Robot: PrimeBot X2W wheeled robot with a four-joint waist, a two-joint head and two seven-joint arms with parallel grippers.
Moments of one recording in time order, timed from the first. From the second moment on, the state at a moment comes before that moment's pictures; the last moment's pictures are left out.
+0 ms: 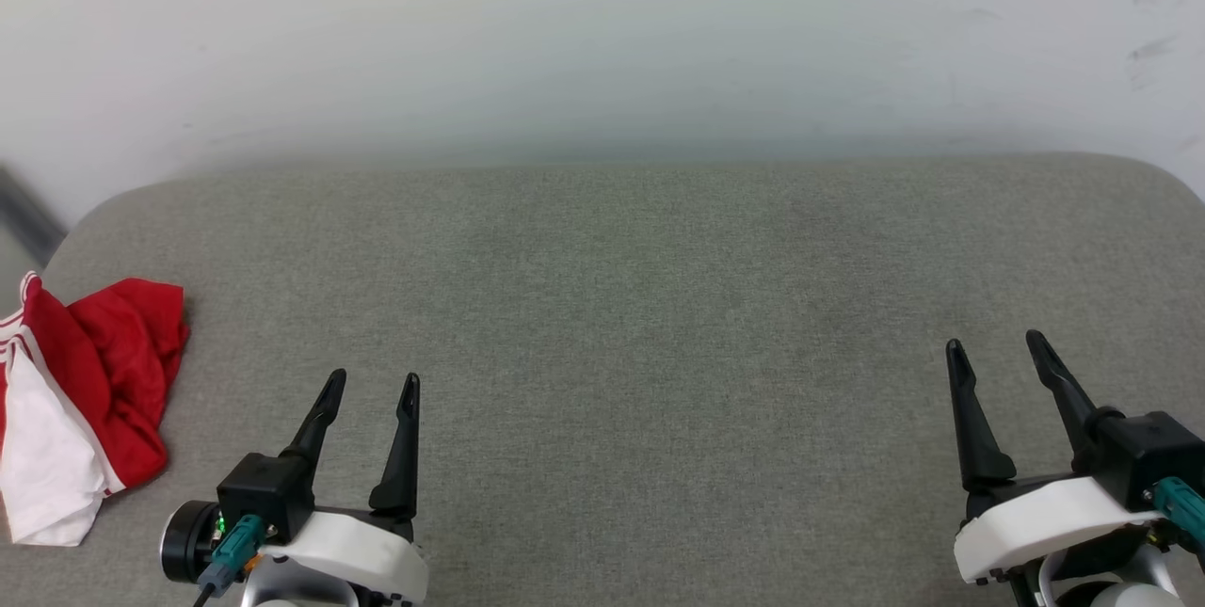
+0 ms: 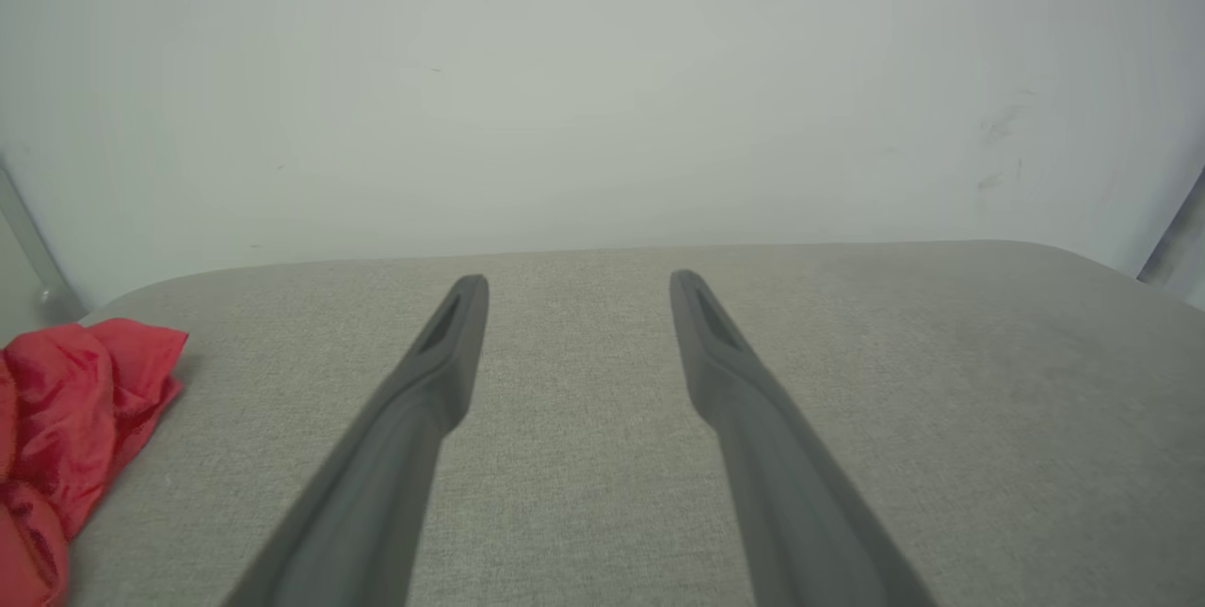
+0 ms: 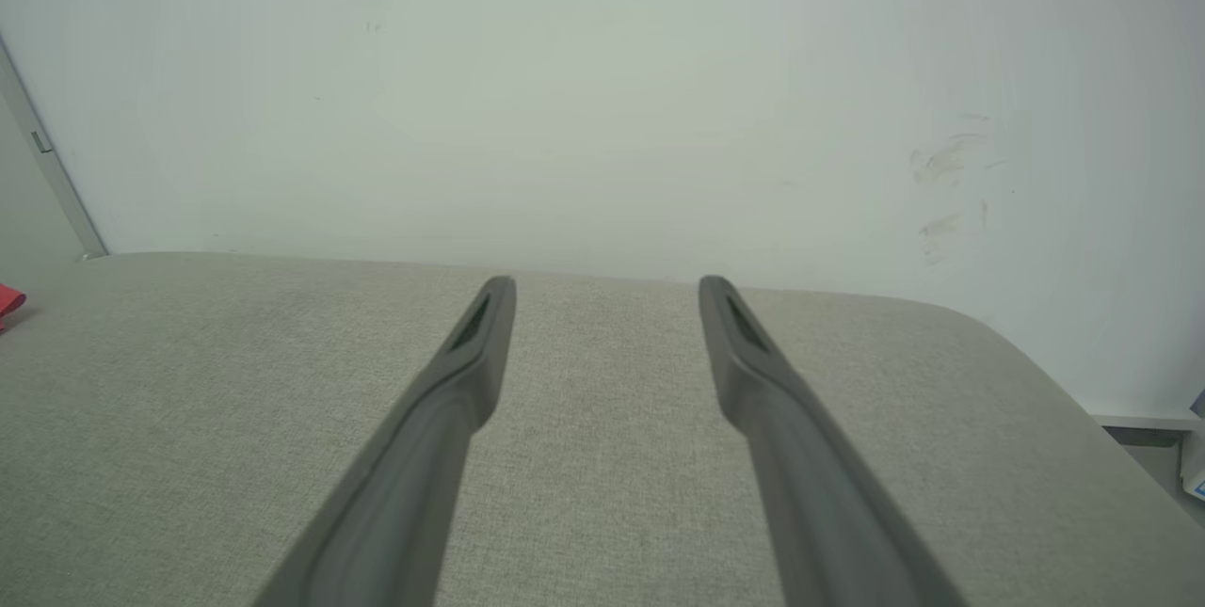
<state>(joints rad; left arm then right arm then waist) -0.05 0.10 -0.04 0.16 -0.17 -0.13 -0.26 0.00 -0.05 -0.04 -0.04 0.05 0.13 -0.05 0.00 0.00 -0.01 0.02</state>
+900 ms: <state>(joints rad) -0.07 0.11 0.01 0.20 -0.18 -0.11 -0.26 0.00 -0.05 0.03 -0.05 0.04 0.13 -0.06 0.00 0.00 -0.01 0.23</state>
